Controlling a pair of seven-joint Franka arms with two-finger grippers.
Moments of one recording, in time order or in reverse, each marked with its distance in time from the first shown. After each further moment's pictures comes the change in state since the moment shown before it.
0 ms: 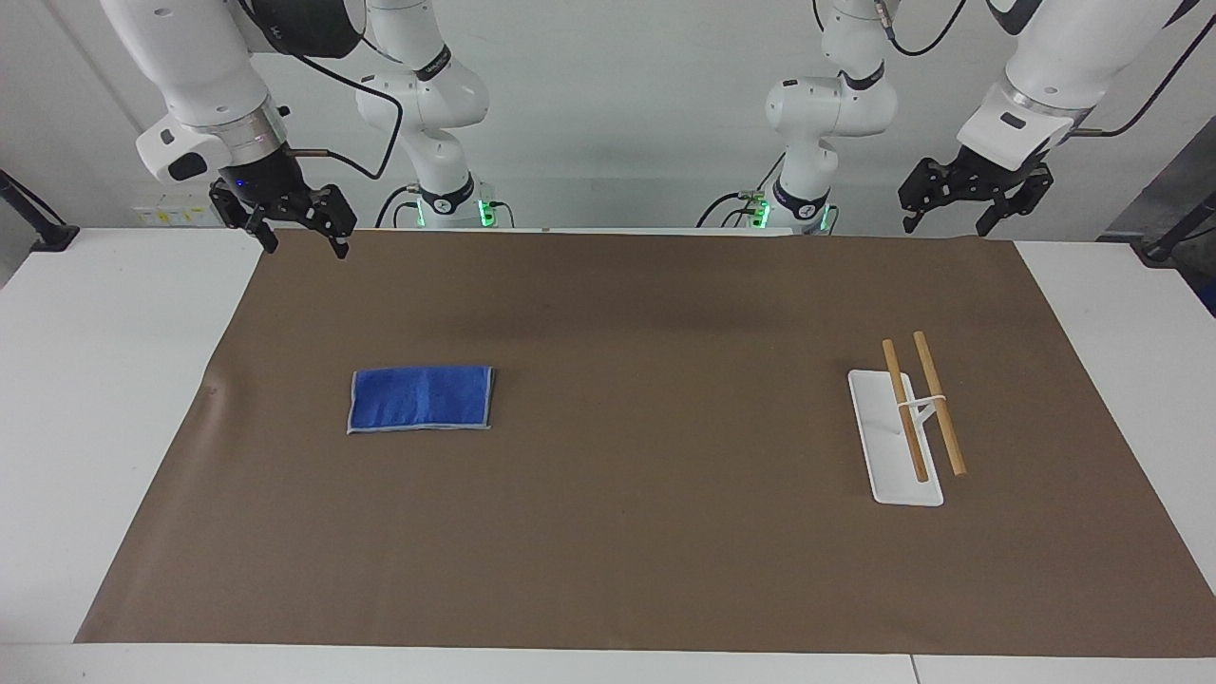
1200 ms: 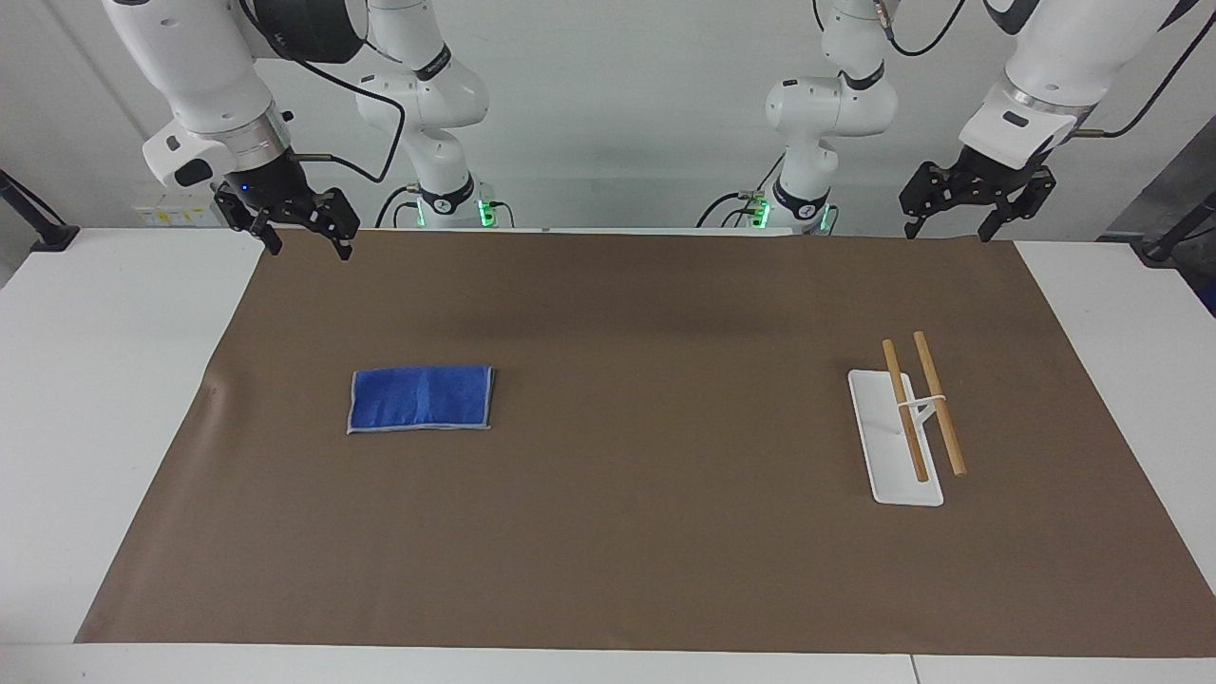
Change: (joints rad) left arm 0.000 0.000 0.005 -0.009 0.000 0.047 -0.022; right arm 0.001 -0.005 0.000 -0.021 0.001 0.015 0.004
